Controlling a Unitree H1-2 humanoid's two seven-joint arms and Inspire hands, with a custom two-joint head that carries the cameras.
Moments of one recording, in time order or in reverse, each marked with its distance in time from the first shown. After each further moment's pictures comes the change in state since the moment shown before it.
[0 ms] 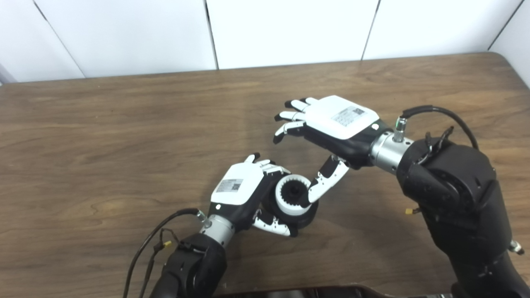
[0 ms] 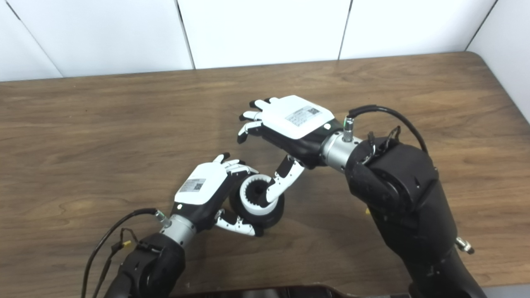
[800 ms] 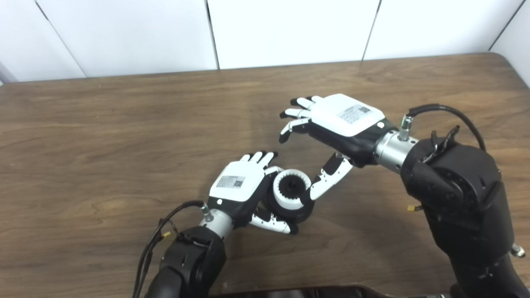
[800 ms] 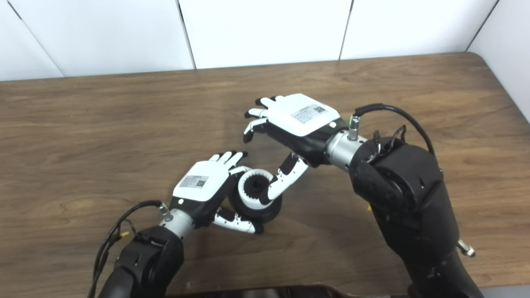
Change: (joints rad) left arm -0.039 0.004 -0.005 -0.044 0.199 0.053 -0.206; right arm 0.018 0.009 -0.029 0.000 -0.011 0.004 0.009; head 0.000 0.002
